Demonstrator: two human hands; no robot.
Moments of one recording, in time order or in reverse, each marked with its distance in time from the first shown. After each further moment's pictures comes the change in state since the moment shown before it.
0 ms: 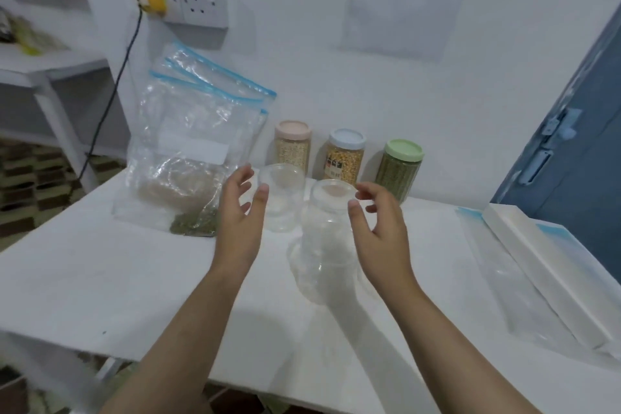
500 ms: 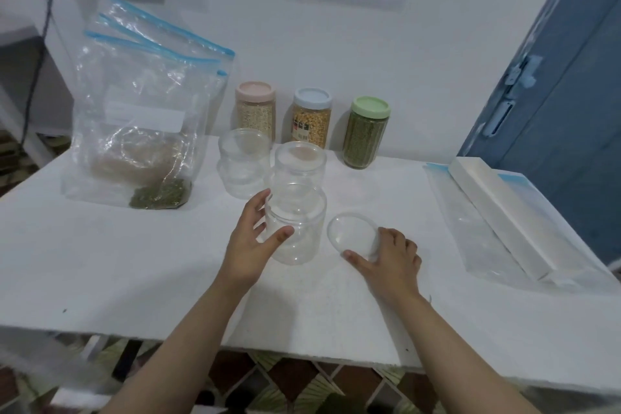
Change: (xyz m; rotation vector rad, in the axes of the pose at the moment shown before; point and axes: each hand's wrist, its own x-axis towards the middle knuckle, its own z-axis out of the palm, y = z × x) left_hand -0.066 -0.059 0.025 0.029 -0.408 -0.158; right_hand -0.056 0.145 -0.043 -0.664 -0.233 0.464
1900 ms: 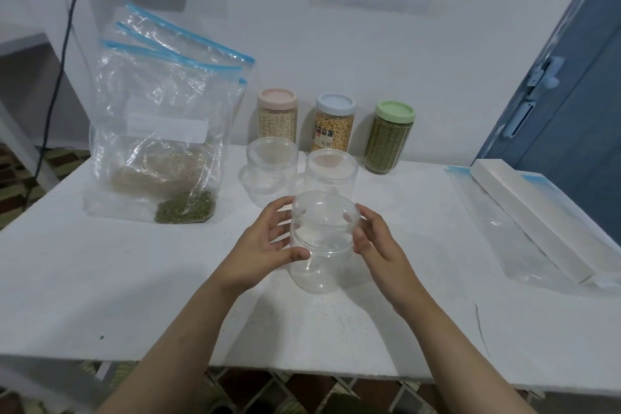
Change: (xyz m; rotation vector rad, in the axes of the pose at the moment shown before) left_hand 0.024 0.008 -0.066 -0.112 -0.360 -0.101; right_hand -0.039 -0.096 -0.006 0.814 -0.204 -0.255
